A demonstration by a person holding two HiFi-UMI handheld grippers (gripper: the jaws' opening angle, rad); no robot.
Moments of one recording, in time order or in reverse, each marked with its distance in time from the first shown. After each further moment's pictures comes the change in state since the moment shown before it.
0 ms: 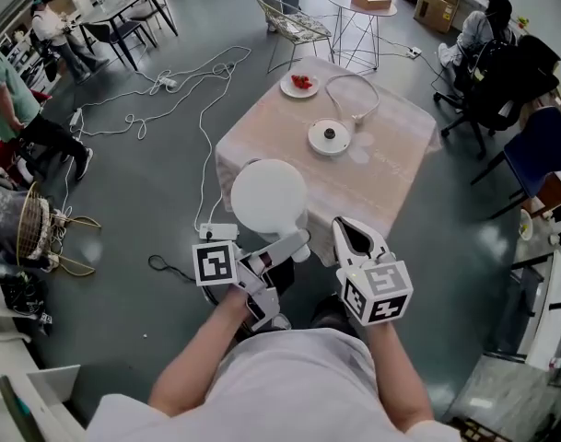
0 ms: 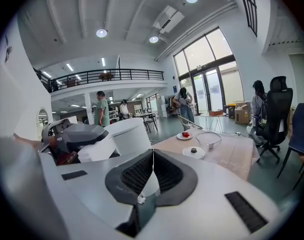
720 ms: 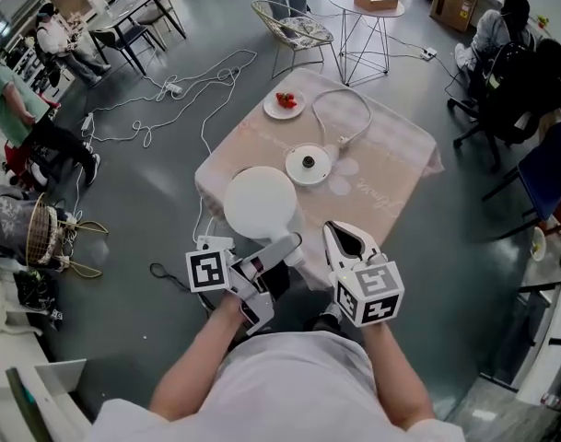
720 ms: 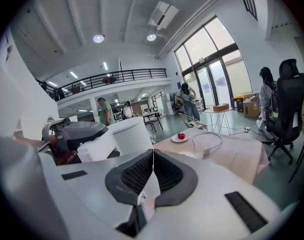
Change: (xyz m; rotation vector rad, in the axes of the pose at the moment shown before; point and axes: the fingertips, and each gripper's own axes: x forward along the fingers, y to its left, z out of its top) left arm 0.132 0.024 0.045 -0.012 -0.088 0.060; right arm 0.050 -0.131 0.024 0.045 0.022 0.120
